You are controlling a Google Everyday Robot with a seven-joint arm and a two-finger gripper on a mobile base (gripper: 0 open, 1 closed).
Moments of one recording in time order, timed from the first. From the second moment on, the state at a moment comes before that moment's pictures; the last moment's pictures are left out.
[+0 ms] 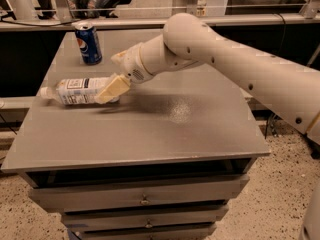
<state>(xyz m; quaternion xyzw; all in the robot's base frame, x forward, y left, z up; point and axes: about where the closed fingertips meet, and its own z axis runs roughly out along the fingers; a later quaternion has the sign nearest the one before) 0.622 0.142 0.861 -0.59 0.63 0.27 0.42</state>
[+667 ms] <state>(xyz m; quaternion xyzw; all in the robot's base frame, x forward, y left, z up) 0.613 0.159 0.857 -0.59 0.63 0.29 0.42</state>
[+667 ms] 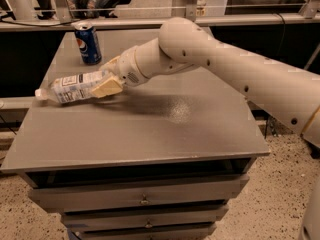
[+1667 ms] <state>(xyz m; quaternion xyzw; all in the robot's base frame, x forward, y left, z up) 0.577 0.080 0.936 -0.51 0.63 0.28 0.52</state>
